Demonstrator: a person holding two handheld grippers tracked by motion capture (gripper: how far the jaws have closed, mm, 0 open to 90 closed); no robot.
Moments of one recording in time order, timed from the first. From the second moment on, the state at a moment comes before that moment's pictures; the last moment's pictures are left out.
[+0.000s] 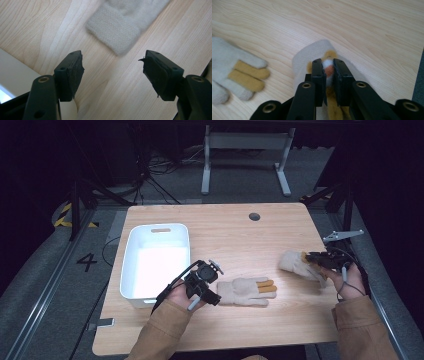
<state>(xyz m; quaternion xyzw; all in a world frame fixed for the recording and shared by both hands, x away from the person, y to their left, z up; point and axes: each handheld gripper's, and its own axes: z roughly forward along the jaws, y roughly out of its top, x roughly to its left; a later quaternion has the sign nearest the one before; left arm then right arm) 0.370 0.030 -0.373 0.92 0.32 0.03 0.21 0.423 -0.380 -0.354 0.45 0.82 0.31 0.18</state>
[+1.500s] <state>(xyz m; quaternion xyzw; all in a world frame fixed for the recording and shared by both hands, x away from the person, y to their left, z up) 0.360 0.042 -0.372 0.92 0.33 0.03 0.21 0.397 -0.290 -0.317 0.28 0.88 0.37 0.09</state>
